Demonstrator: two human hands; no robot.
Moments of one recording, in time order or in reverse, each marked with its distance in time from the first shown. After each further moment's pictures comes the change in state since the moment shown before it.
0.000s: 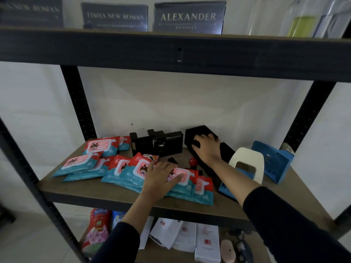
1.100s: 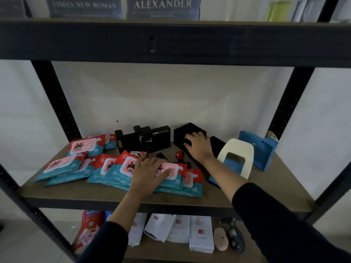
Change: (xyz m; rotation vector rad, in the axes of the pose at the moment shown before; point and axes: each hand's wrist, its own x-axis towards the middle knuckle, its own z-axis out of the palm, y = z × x) left_hand 0.000 -0.002 0.002 -0.008 0.028 0.021; right_hand -0.015 0.019 0.013 0.022 -0.023 -0.021
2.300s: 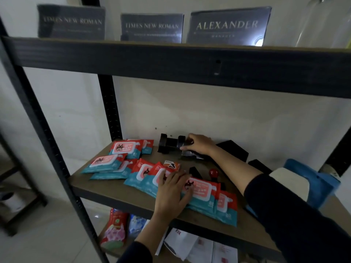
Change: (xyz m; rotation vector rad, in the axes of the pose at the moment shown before) left_hand -0.027 0.000 -0.005 0.011 0.114 -0.185; right_hand 0.095 -0.103 -0.011 0.200 -0.414 -0.182
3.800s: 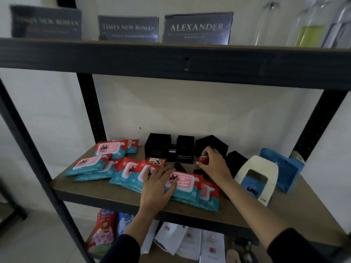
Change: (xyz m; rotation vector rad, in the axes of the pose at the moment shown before) left_hand -0.003 -0.003 0.002 0.004 0.029 0.030; right_hand -0.135 0.056 0.035 0.235 0.434 0.145
